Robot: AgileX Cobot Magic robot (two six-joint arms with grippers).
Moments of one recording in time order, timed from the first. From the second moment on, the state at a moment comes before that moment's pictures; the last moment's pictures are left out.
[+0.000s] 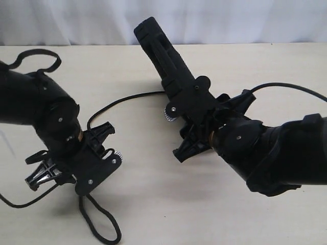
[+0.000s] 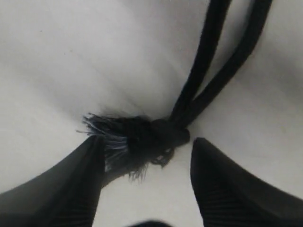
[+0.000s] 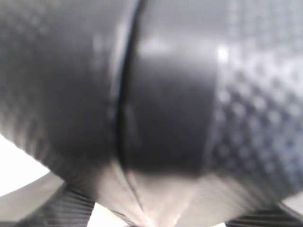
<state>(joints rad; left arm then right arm) -0.46 1.79 -0.84 0.17 0.61 1.61 0.81 1.67 -0.71 -1.76 0.58 1.66</state>
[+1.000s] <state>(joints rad) -0.19 1.59 -1.06 -0.23 0.86 0.91 0.81 1.67 -0.71 -1.75 0.60 1.72</state>
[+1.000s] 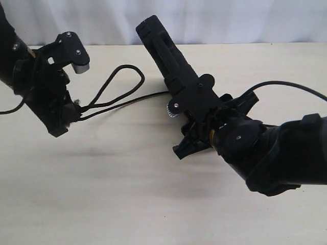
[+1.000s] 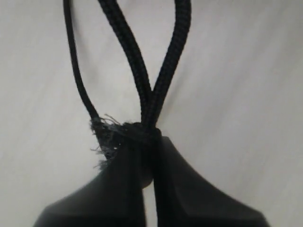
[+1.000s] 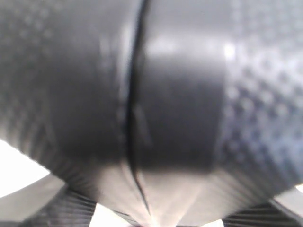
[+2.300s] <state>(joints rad) -0.19 1.95 -1.44 -0.78 0.92 1.19 0.81 1.68 -0.71 -1.75 0.58 1.66</state>
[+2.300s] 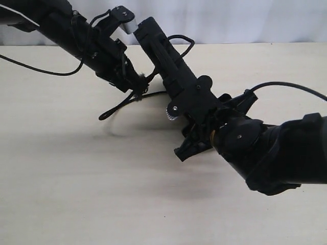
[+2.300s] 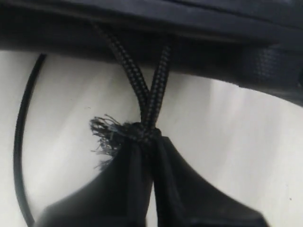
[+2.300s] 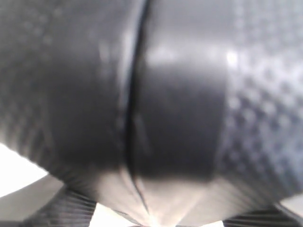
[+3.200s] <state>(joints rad) -0.19 1.96 -1.44 -0.81 0.88 1.20 0.81 1.26 -0.77 -1.01 0.34 1.09</state>
